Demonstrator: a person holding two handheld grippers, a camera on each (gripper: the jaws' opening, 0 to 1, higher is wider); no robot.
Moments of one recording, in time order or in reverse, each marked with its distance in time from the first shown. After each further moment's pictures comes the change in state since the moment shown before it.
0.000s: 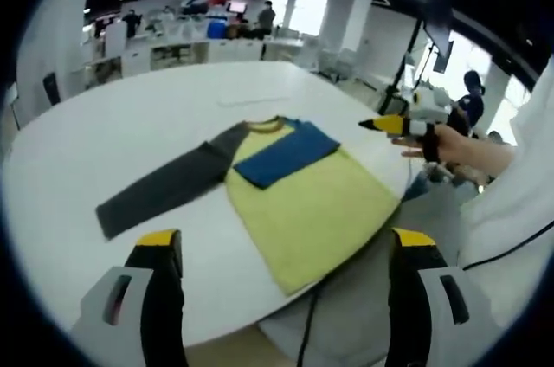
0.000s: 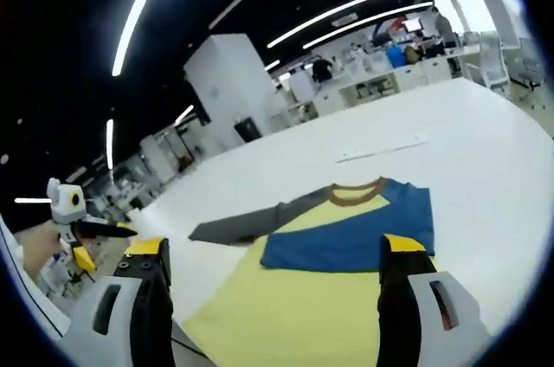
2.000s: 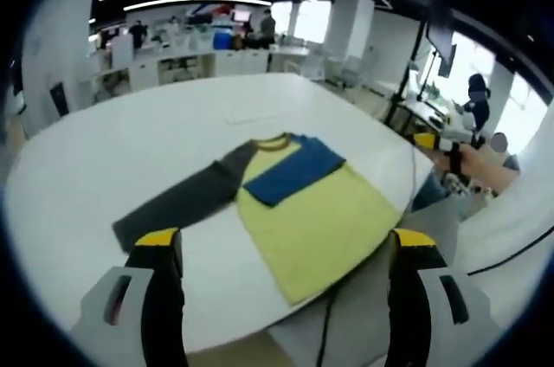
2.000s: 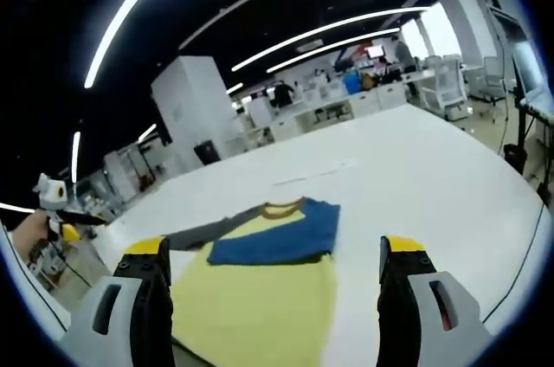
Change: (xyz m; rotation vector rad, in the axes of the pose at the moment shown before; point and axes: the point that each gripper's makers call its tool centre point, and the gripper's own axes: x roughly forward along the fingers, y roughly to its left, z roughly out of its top) left arm -0.023 0.009 0.033 0.009 -0.058 0.051; right arm -0.110 -0.070 0.015 -0.004 -0.108 -0.205
